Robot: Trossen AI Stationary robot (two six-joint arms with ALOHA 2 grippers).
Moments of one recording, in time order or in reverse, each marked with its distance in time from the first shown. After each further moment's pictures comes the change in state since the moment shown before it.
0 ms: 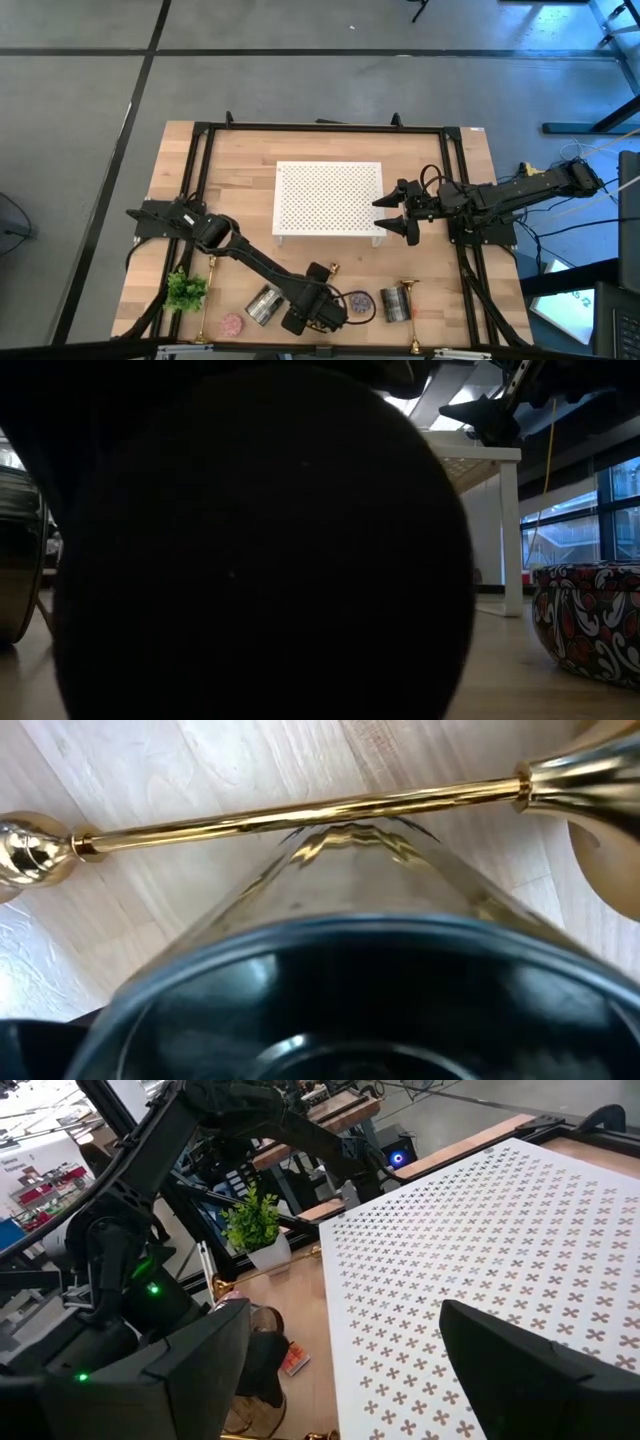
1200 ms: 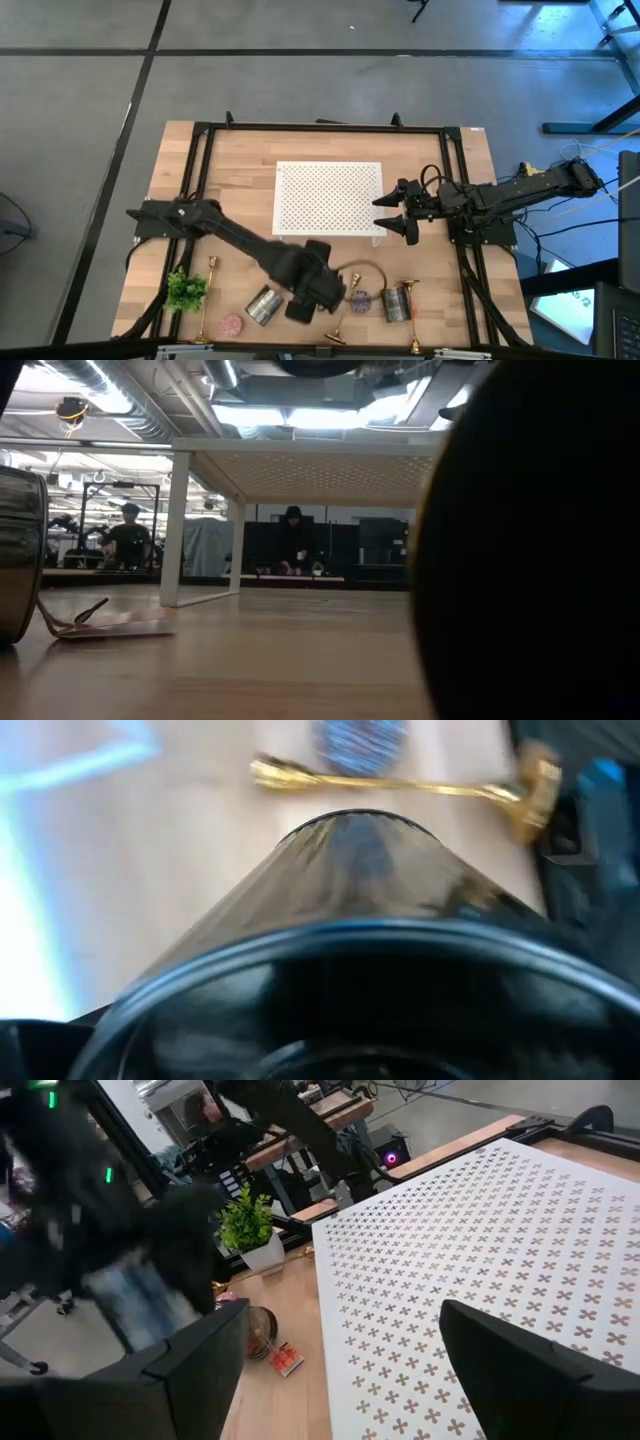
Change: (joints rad) left arm 0.065 -0.212 0.269 -0.200 -0.112 -0.104; right arm 0.000 0.000 0.000 -0.007 0.017 0.001
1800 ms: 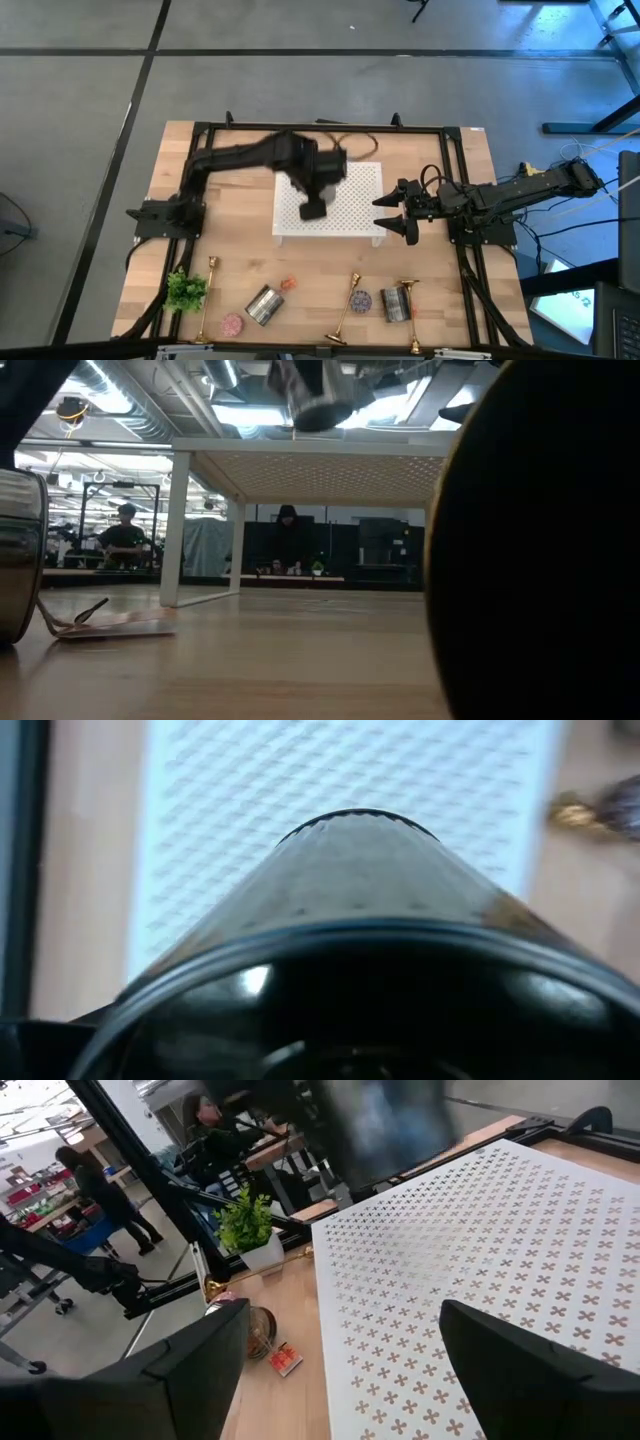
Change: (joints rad) left arm 0.513 -0.155 -0.008 -0.145 0.097 0.096; right arm 0.000 0.000 0.000 -0.001 0.001 -0.005
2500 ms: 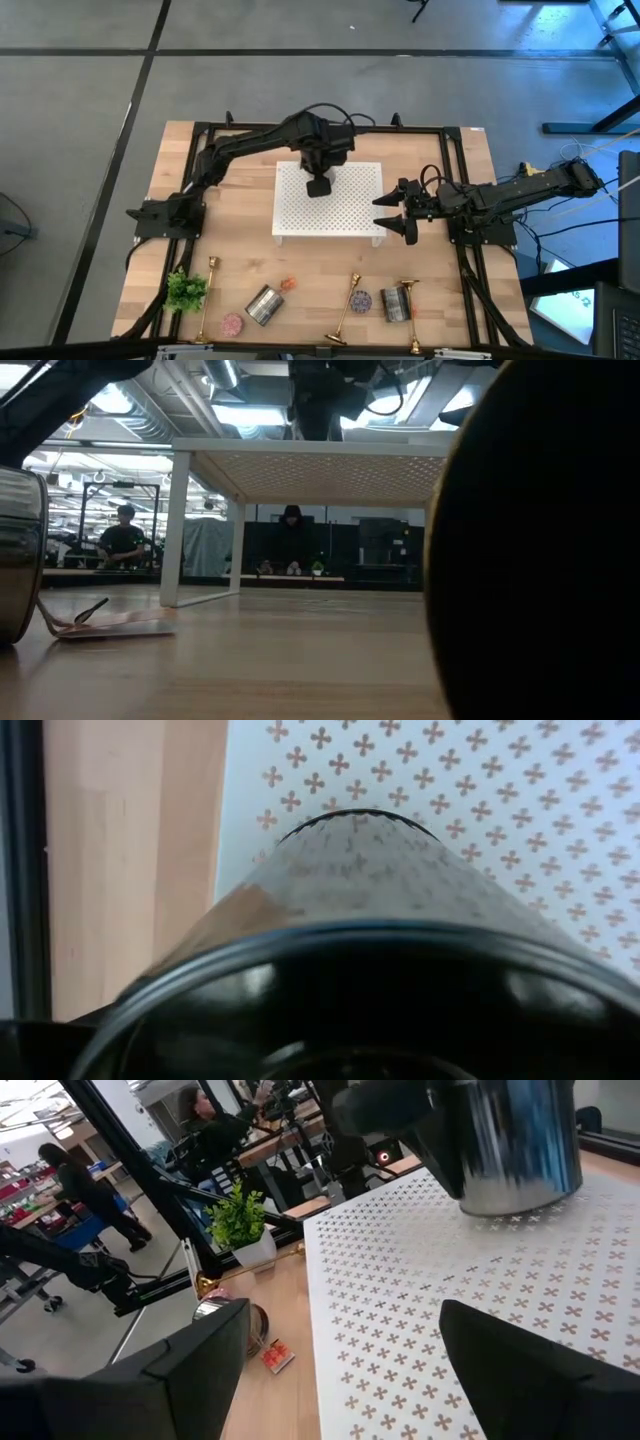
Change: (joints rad) left arm 0.168 0.137 -0.004 0.006 0.065 0.164; right arm -0.003 0.000 0.000 -0.015 0.010 -0.008
